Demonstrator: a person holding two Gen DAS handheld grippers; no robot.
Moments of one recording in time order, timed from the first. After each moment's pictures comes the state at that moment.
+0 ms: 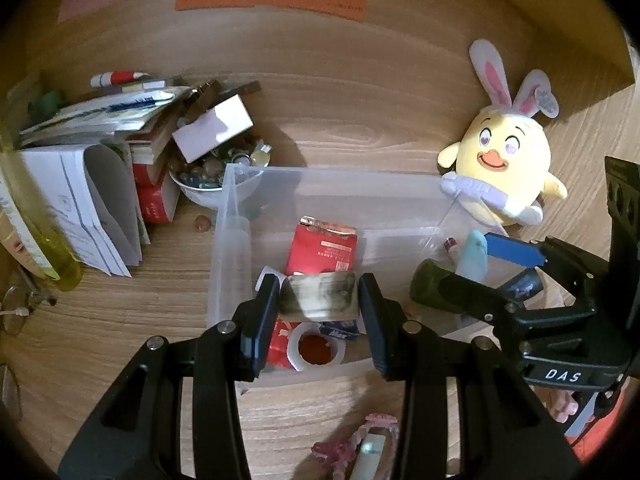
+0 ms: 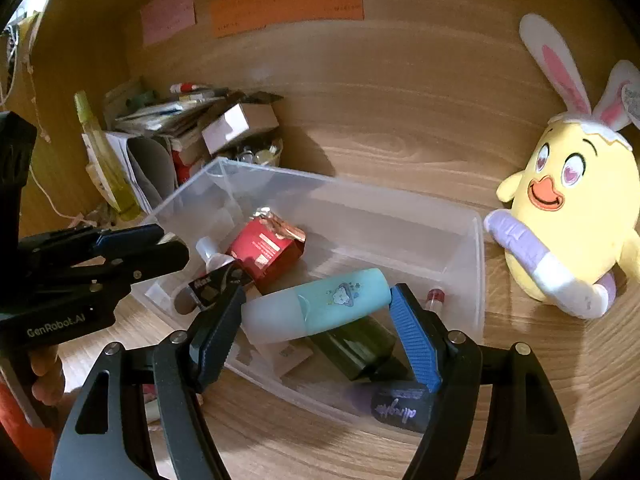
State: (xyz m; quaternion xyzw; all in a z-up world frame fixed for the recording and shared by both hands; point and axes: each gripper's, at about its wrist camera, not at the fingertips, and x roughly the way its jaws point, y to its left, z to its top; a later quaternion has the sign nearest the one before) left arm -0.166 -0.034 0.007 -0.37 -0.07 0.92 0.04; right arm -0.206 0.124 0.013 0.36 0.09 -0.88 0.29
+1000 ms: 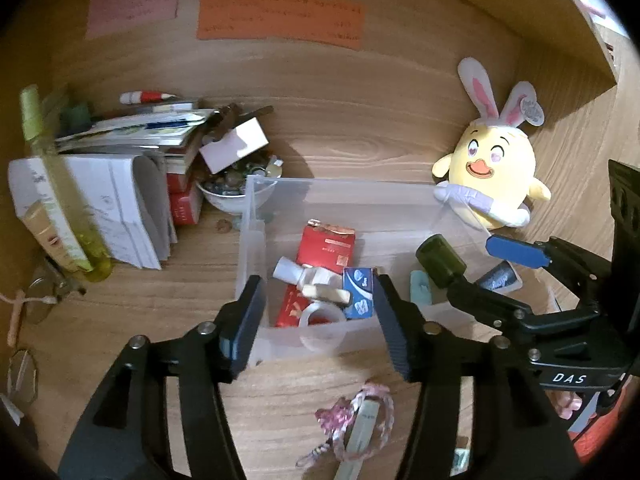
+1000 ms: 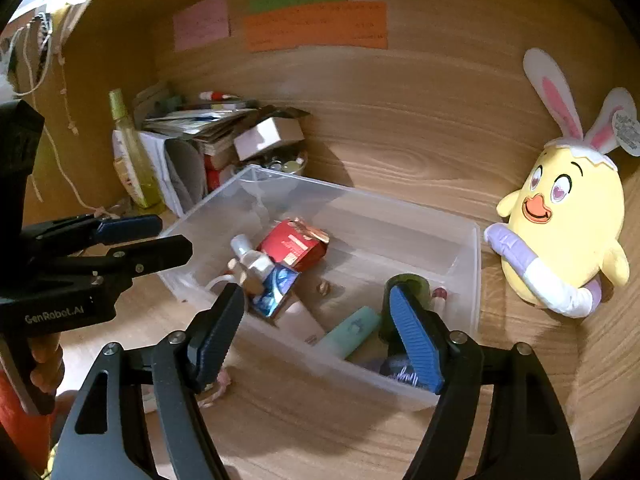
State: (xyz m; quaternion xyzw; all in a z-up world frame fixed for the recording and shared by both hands) left arm -0.121 -0.038 0.032 -0.35 -0.07 0.94 0.02; right arm -0.163 0.128 0.036 0.33 0.10 -0.89 0.31
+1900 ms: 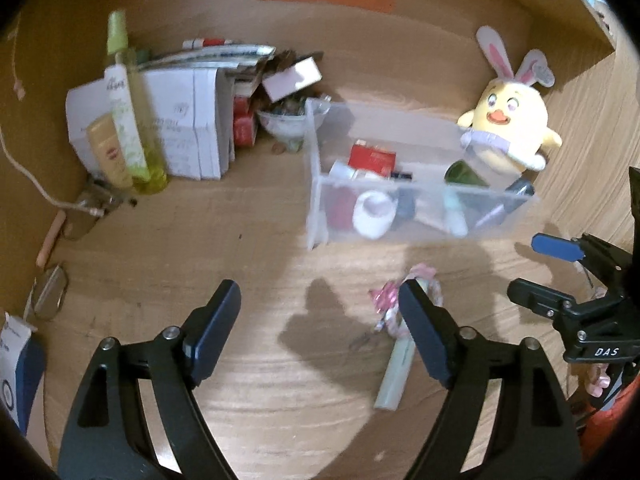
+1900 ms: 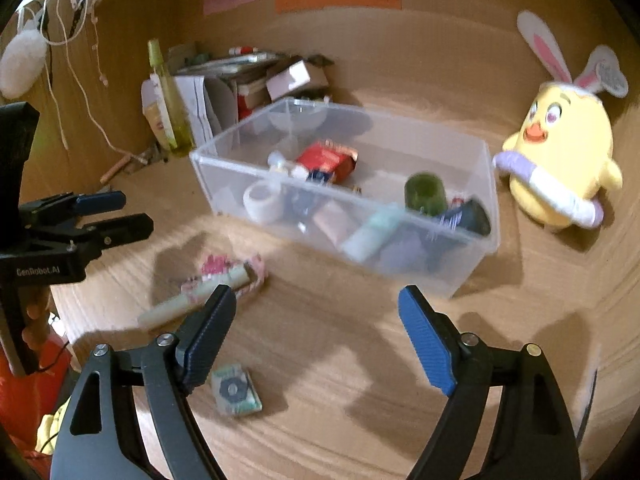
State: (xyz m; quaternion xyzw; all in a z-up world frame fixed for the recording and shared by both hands) left arm -0.040 -0.059 -0.009 -0.39 -0.06 0.92 -0.03; right arm -0.100 0.150 -0.010 0.38 0.11 -0.86 0.32
